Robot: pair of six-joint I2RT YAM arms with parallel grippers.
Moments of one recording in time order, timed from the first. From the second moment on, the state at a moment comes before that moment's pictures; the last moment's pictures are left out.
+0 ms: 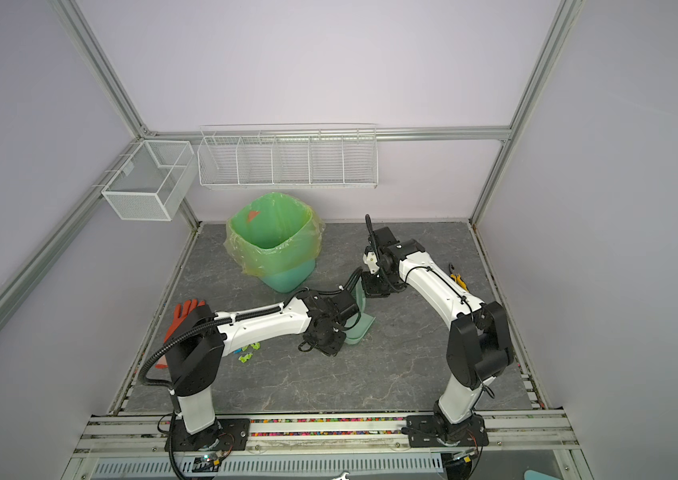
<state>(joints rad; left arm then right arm) -1.06 1.87 1.37 -0.95 -0.01 -0.47 0.45 1.67 1.42 -1.04 -0.26 0.24</state>
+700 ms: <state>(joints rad) -1.06 1.87 1.37 -0.93 -0.01 -0.47 0.40 1.39 1.28 -0.99 -0.29 0.35</state>
